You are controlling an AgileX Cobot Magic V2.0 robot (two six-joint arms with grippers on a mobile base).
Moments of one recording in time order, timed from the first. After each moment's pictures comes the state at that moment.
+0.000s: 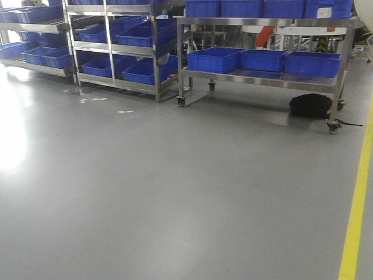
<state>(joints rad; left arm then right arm) -0.16 -0.01 0.01 -0.07 0.08 0.10 0.15 0.45 -0.63 -0.05 0.47 0.16</state>
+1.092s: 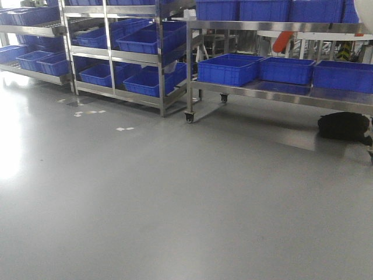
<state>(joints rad) -0.16 -0.01 0.01 -0.07 0.08 0.10 0.15 0.45 -0.63 -0.05 0.47 0.16</state>
